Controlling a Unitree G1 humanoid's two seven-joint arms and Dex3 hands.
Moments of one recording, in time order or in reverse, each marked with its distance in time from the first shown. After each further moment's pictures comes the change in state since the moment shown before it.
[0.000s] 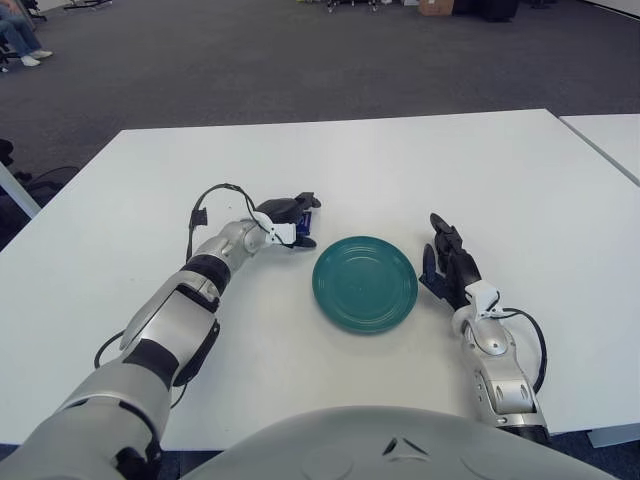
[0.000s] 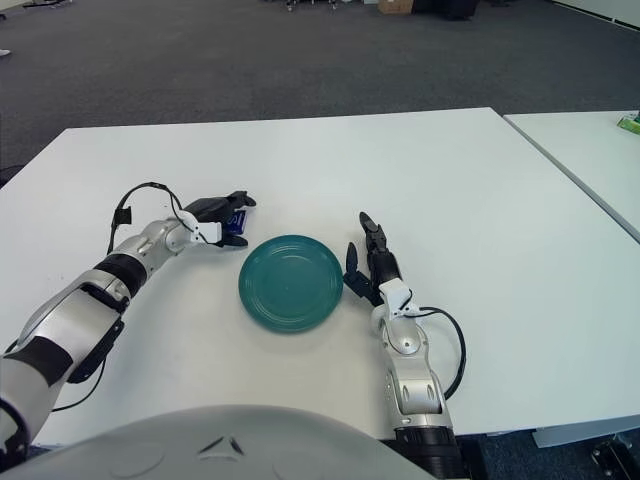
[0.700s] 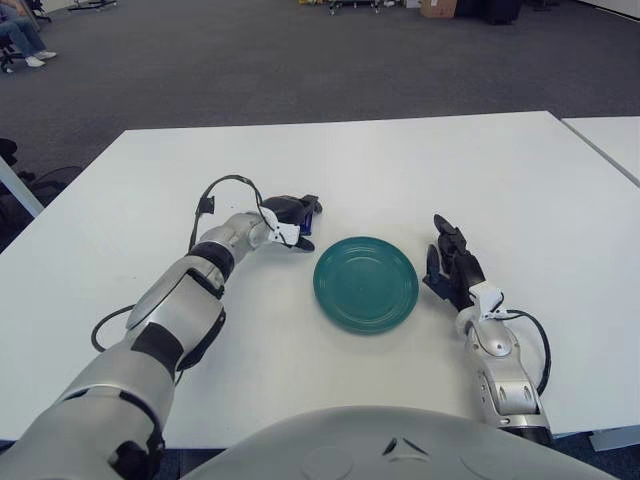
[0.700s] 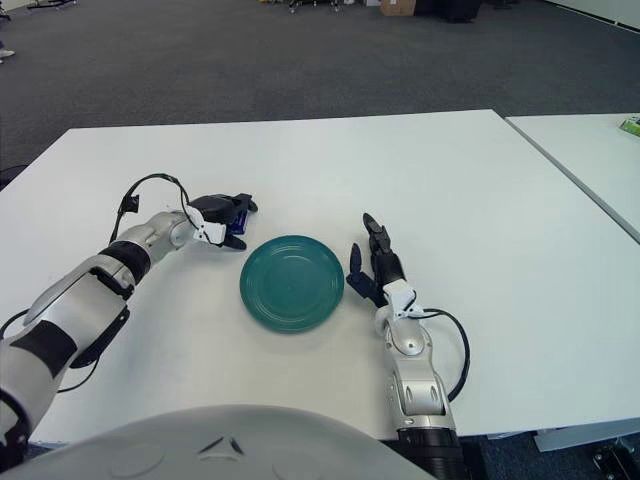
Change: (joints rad) left arm -0.087 -0.011 -0.085 0.095 0.048 0.010 -0.033; right arm 0.001 0.000 -0.021 0.009 0.003 0.000 0.001
